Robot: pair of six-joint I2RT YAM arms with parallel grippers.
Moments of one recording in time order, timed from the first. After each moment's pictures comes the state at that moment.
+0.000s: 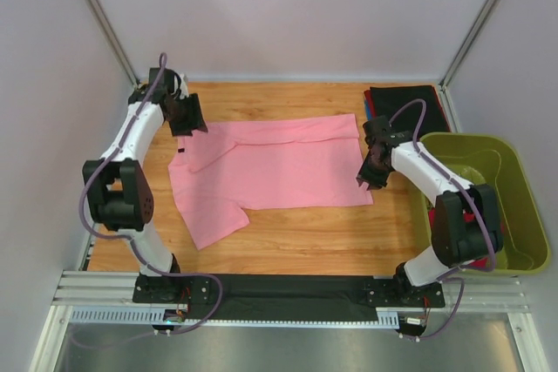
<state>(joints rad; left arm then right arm) 0.00 1.73 1.48 -0.81 0.19 -0.26 0.26 1.57 1.07 -0.82 0.12 0.74</state>
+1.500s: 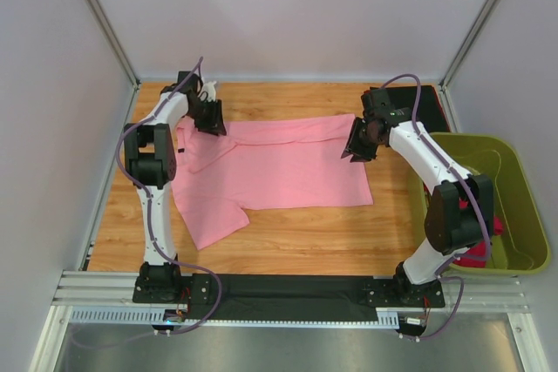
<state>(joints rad) -0.03 2.32 1.91 -0.74 0.44 0.02 0.26 1.64 1.35 -0.81 -0.11 0.61</state>
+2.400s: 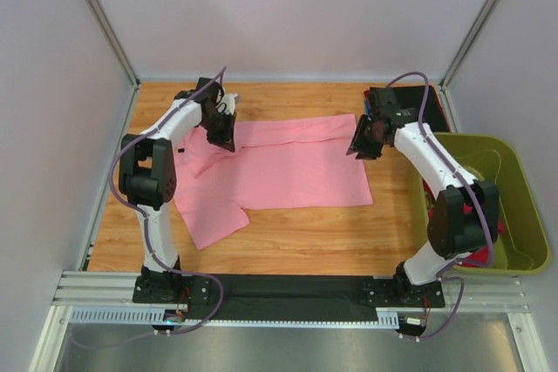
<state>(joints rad) -0.18 2.06 1.67 -0.83 0.36 0.01 0.24 1.60 1.35 -0.81 -0.08 0.61</state>
